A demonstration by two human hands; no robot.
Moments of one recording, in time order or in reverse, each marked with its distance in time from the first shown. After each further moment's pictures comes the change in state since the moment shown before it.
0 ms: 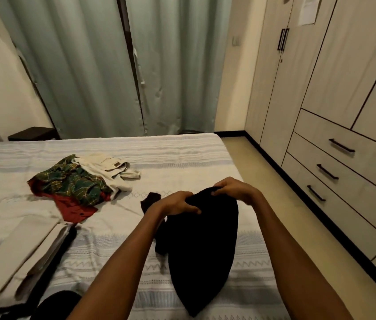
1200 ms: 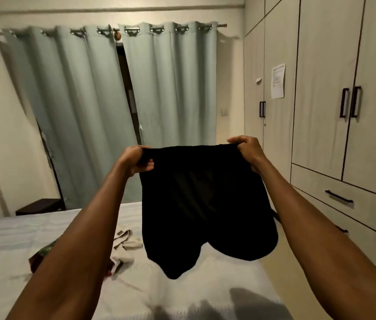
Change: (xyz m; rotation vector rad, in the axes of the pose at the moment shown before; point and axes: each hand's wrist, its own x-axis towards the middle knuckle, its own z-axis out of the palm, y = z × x) left_hand -0.065 0.158 -0.269 -0.760 0.771 0.004; right_hand -0.017 -0.179 -0.194 0.264 0.781 -0.351
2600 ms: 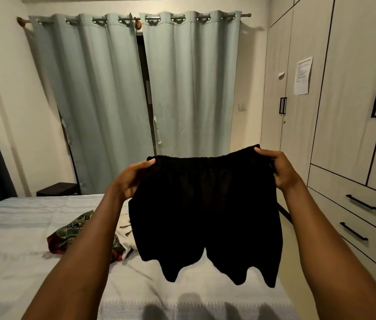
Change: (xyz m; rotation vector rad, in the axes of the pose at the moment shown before) left_hand -0.024 -0.083 -0.056 -0.393 -0.381 -0.098; right_hand -0.052 0.023 -0.012 0.801 -0.440 0.288
